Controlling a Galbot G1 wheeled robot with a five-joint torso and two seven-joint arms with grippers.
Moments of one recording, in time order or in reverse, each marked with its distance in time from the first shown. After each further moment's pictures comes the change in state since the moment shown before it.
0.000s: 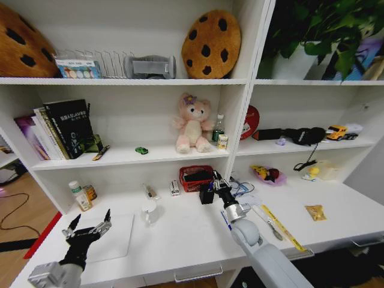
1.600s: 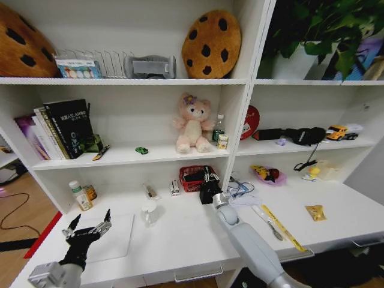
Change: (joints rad) left arm 0.000 0.000 0.000 0.000 0.000 0.000 0.000; right arm 0.213 0.112 -0.088 -0.319 0.015 0.015 -0.030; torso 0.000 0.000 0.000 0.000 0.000
